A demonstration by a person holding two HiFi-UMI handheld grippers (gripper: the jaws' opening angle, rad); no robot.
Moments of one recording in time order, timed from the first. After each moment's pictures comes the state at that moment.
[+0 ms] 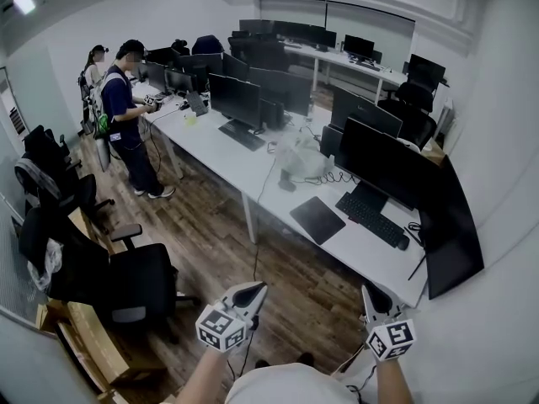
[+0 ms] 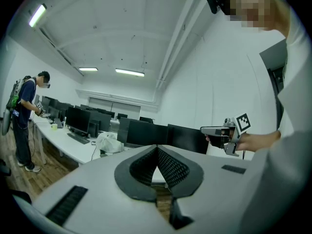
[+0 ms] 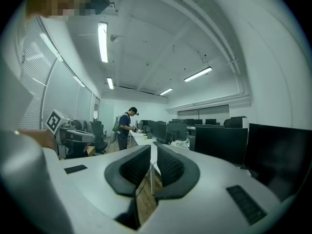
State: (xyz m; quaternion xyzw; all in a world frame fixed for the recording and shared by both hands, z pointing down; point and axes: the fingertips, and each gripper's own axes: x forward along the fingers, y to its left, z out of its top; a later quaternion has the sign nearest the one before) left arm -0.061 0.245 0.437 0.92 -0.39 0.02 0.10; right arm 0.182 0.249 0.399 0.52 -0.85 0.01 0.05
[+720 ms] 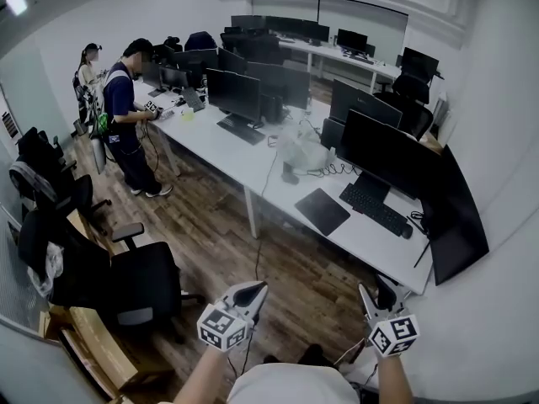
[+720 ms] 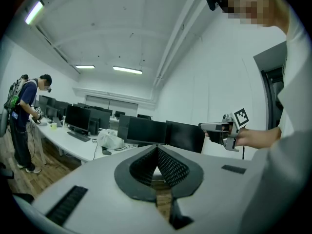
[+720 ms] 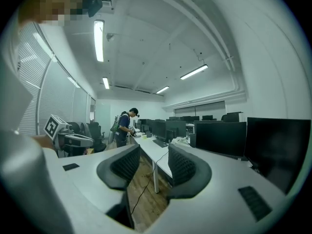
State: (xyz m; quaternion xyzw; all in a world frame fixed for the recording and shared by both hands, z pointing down) left arm -0.110 0.262 0.457 0.92 -0.37 0.04 0.10; right arm 0.135 0.269 0.411 0.54 -0.84 0.04 0.04
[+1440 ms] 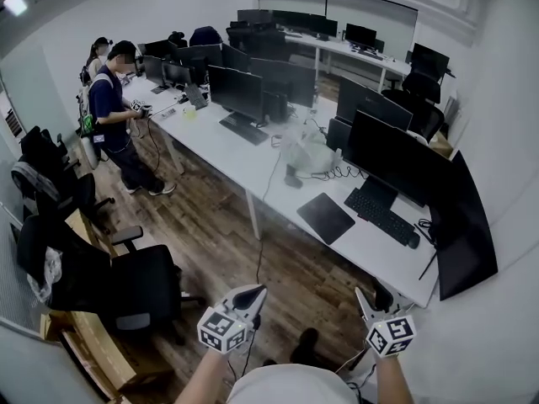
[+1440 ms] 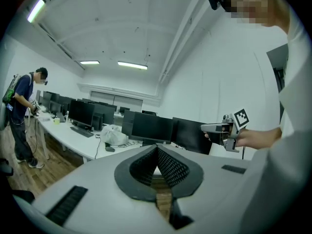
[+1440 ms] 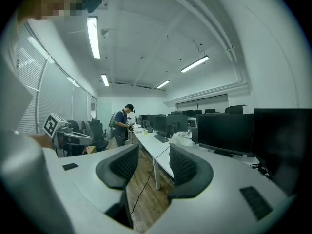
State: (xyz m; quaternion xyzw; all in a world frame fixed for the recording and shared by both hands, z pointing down) left arm -0.096 0.204 0.478 0.91 -0.39 0.05 0.12; right arm 0.148 0.197 0.440 0.52 -0.85 0.07 0.06
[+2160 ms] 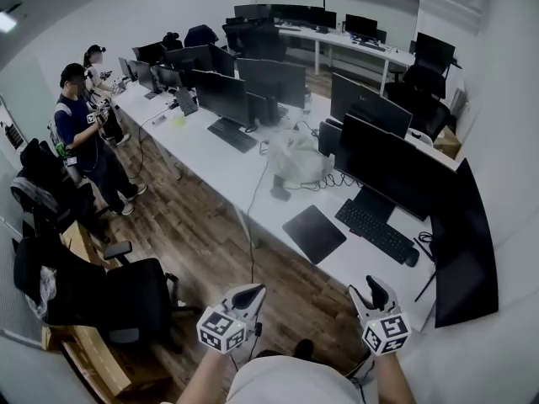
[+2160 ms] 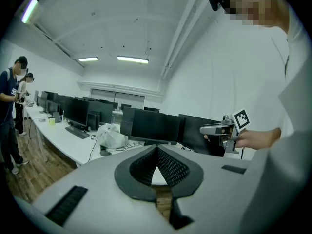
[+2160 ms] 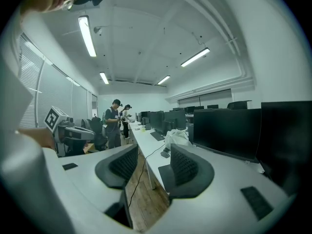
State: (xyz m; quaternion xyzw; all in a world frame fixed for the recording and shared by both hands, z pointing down) left arm -0.003 0.078 0.487 0.90 -0.40 0.08 0.13; right arm 0.231 0.065 0.467 0.50 -0.86 0.08 0.08
